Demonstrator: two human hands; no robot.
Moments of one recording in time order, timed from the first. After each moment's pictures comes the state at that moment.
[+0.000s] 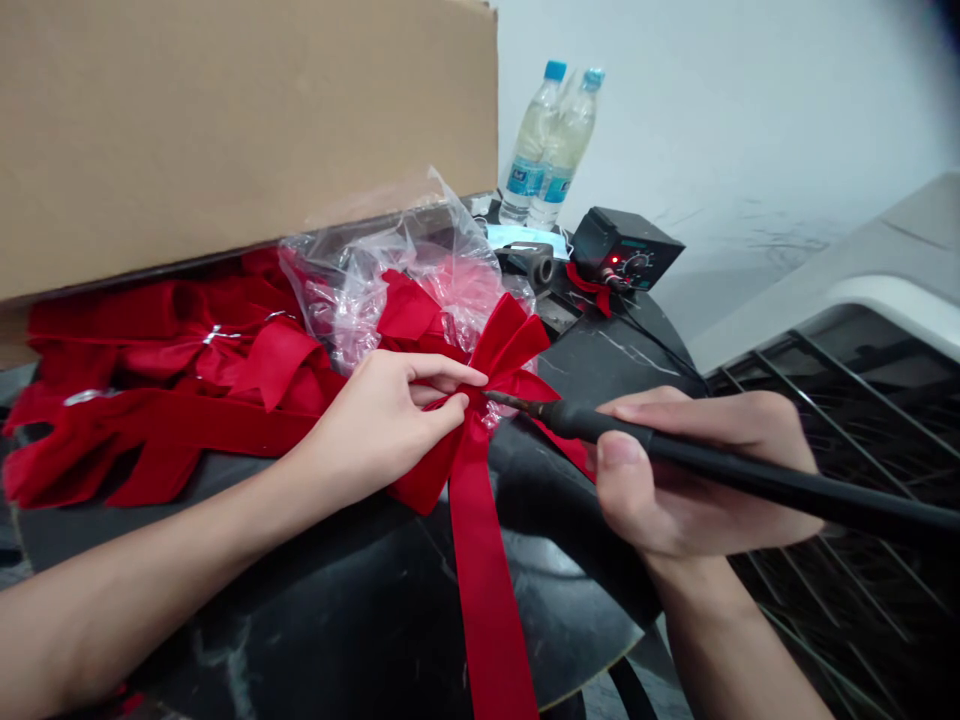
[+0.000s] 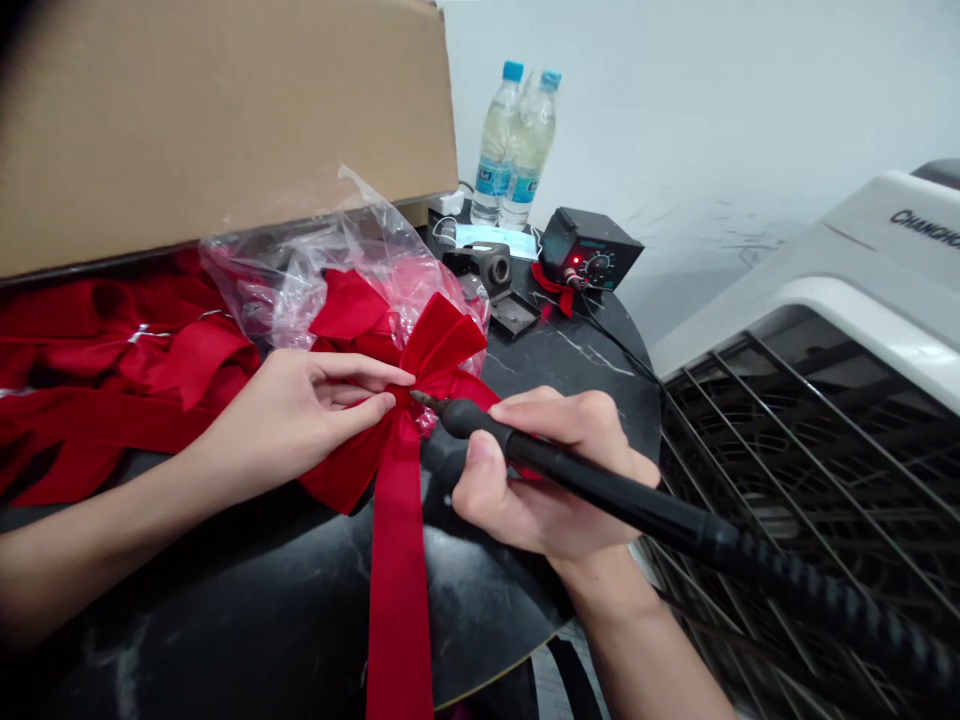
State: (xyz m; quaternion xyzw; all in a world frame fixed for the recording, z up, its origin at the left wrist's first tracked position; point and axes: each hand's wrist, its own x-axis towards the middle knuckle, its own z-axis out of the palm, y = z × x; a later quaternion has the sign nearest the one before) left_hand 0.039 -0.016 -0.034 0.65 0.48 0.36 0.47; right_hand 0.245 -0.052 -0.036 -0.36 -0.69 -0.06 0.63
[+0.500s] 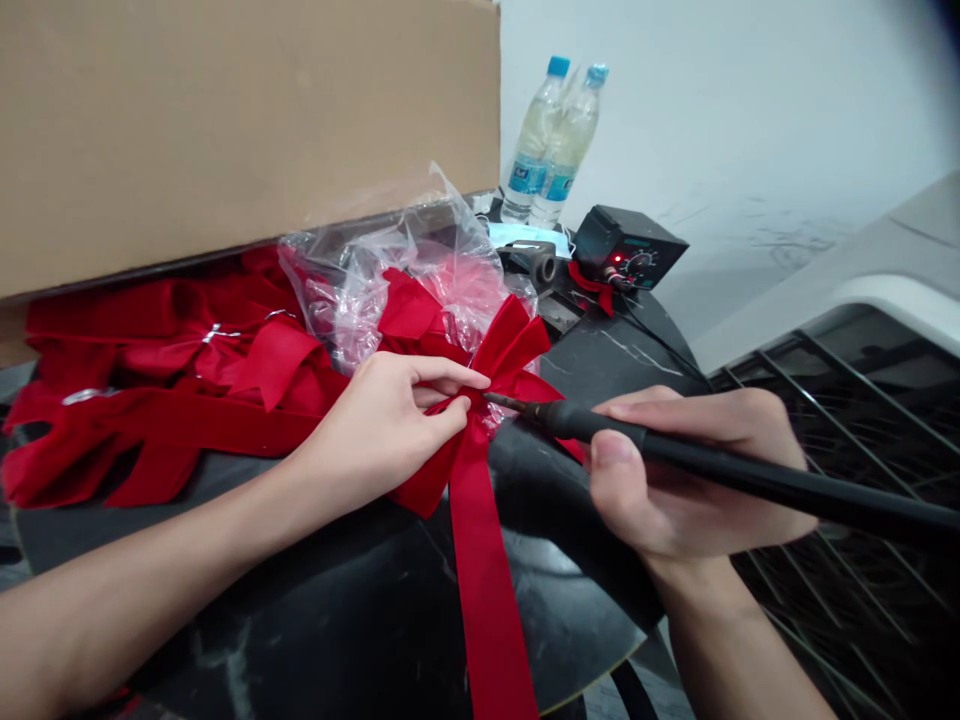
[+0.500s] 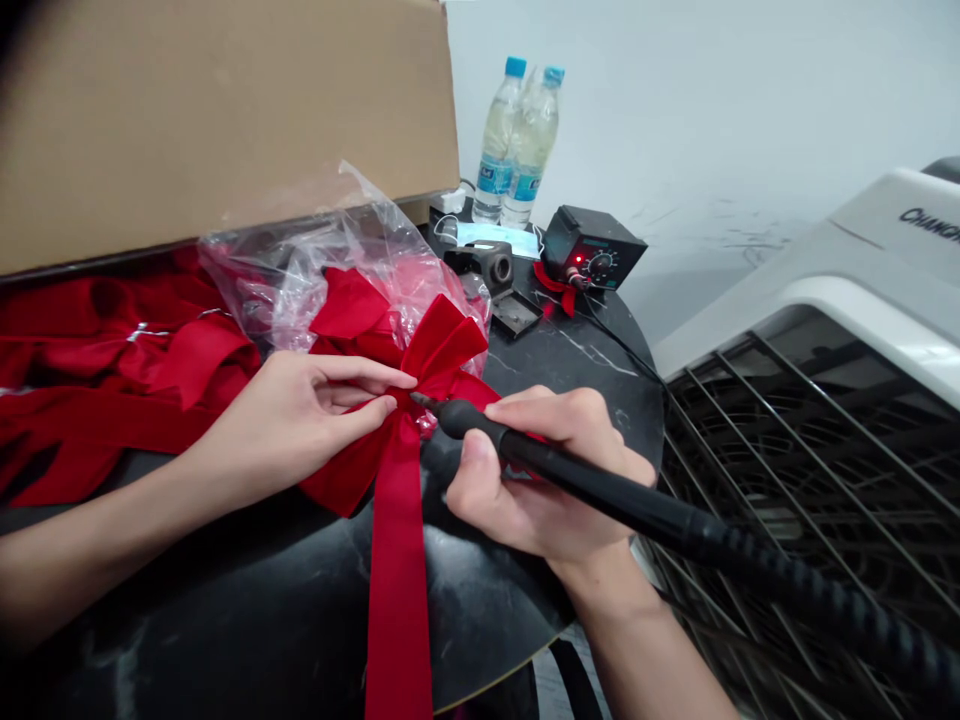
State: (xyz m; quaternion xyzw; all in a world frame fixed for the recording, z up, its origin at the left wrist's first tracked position) left_hand 0.039 -0.017 -0.036 0.66 0.48 0.35 0.46; right_hand 0.246 -0.054 -0.038 -0.38 -0.70 -0.05 0.61
